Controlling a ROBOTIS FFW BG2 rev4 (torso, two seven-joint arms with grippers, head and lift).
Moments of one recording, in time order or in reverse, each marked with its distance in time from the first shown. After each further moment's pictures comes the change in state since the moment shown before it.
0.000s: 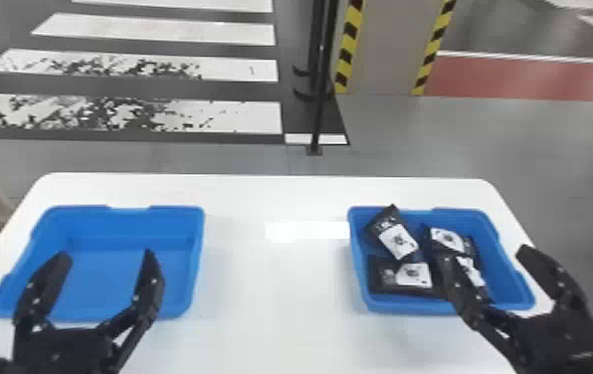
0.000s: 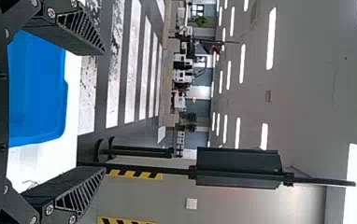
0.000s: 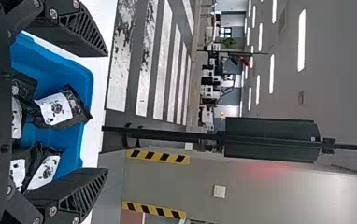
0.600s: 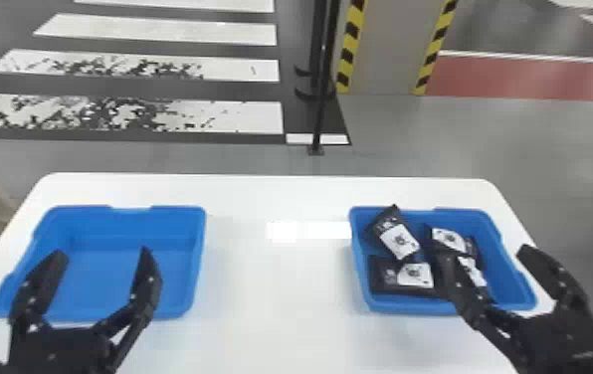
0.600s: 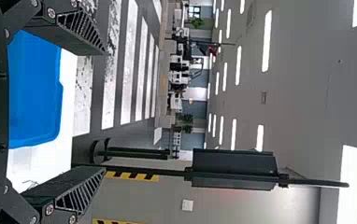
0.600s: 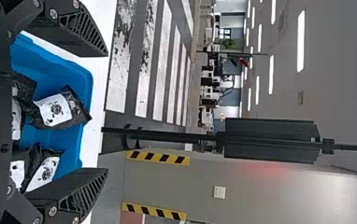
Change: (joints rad) left arm 0.003 -0.001 0.008 0.000 0.005 -0.019 0.000; right arm -0.003 -0.001 0.000 0.002 -0.004 0.000 0.005
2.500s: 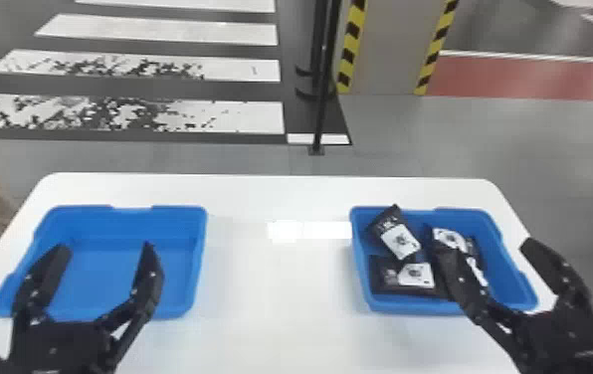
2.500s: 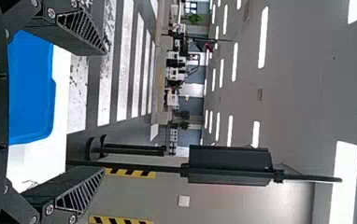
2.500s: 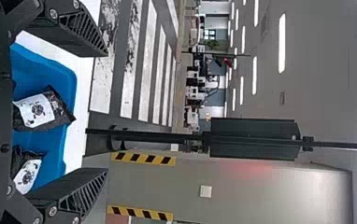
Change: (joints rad) left arm -0.013 0.000 0.005 0.000 0.004 -0.004 -0.023; right arm -0.017 0.000 0.008 0.051 -0.014 -0.100 0.001
